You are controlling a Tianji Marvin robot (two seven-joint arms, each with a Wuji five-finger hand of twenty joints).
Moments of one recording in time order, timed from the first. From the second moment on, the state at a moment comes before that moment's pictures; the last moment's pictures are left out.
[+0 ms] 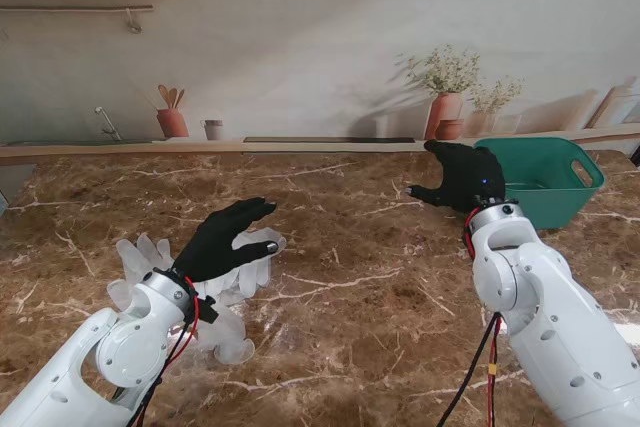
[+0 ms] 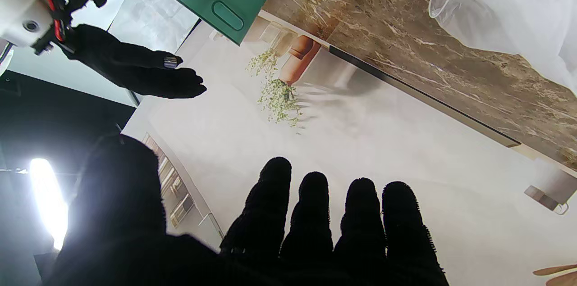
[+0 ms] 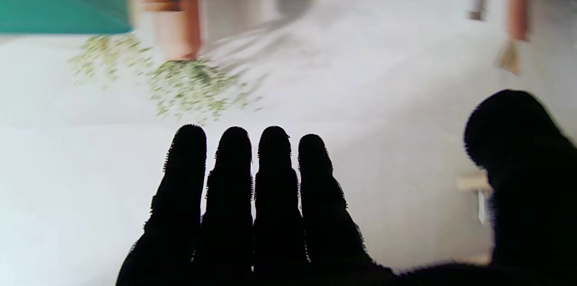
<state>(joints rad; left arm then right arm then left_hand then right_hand) 1.67 -1.11 -1.26 -1.73 0.56 -0.21 0.06 -1.45 -1.09 1.34 -1.63 -1.10 0.11 -0.09 0.54 -0.07 0.01 -0.05 0.44 0.11 0.09 0.11 0.32 0.04 0.19 0.19 0.22 0.07 0.13 0.32 -0.01 -0.03 0.56 0.29 0.21 -0.52 0.69 -0.04 0.47 0.07 0.26 0.43 0.64 0.01 0.17 0.20 0.59 0.00 0.16 0.20 0.34 0.00 0.72 0.25</state>
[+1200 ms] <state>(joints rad) 1.68 -1.11 -1.30 -1.70 0.58 -0.20 0.06 -0.62 -1.12 0.56 -0.70 -0.69 0.60 0.14 0.54 -0.07 0.01 -0.05 0.44 0.11 0.09 0.12 0.32 0.04 0.19 0.19 0.22 0.06 0.13 0.32 -0.01 -0.03 0.55 0.28 0.42 -0.63 0.82 -0.05 0.71 0.00 0.39 0.56 0.97 0.00 0.33 0.34 1.00 0.02 0.33 0.31 0.65 0.06 1.05 0.24</state>
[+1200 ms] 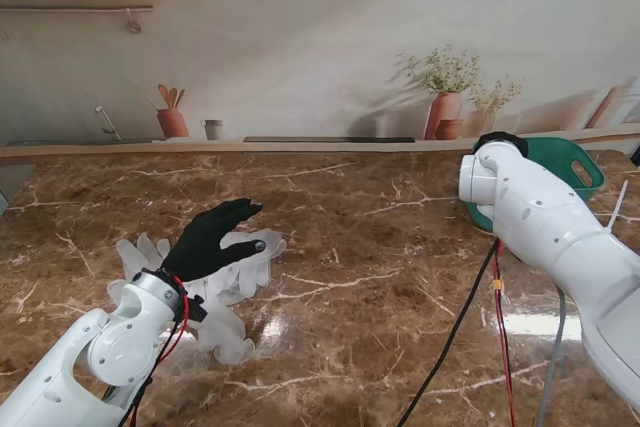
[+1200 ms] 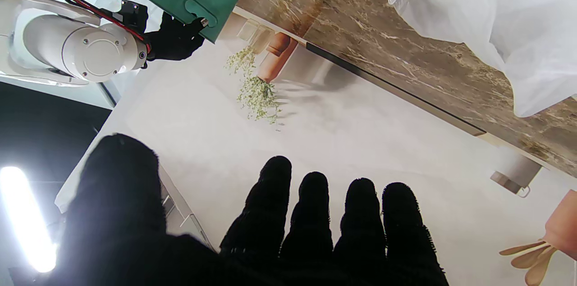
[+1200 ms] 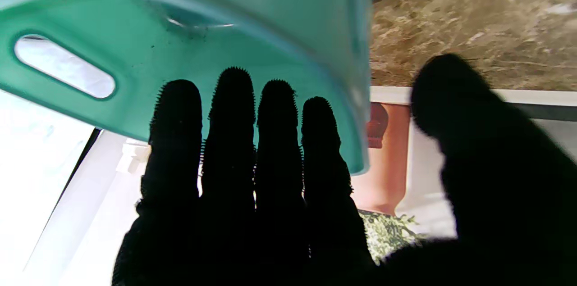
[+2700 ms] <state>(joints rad) 1.71 -1.11 -1.33 -1.72 0.62 -0.24 0.08 -1.21 -1.07 0.97 -1.35 -1.03 -0.05 -0.20 0.54 -0.07 0.01 -0.05 0.45 0.11 0.11 0.13 0.32 0.04 0.19 0.19 0.21 0.06 0.13 0.32 -0.01 -0.03 0.51 0.27 0.74 -0.79 1.17 -0.24 0.95 -0.16 0.68 0.33 1.29 -0.08 0.34 0.49 1.22 -0.01 0.51 0.40 0.86 0.06 1.23 0.27</state>
